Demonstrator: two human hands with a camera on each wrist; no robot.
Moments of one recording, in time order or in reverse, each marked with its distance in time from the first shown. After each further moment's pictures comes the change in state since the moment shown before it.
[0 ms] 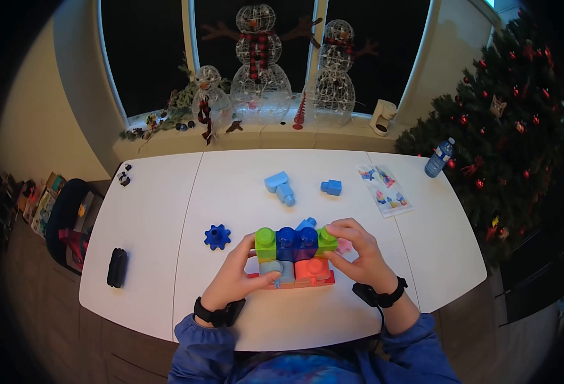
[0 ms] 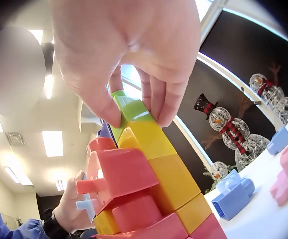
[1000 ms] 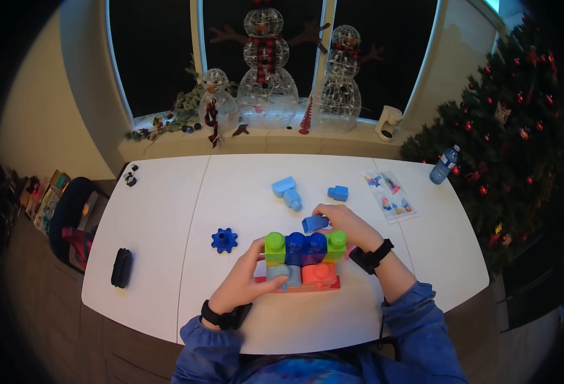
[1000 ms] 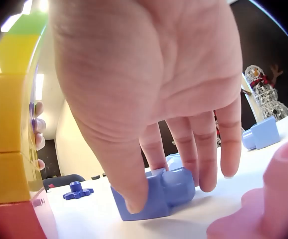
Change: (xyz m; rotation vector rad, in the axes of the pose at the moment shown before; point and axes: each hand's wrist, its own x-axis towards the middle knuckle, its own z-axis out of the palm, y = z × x) left_hand -0.001 0.000 0.000 0.010 -0.039 -0.009; right_hand 0.052 0.104 0.016 -0.263 -0.411 0.237
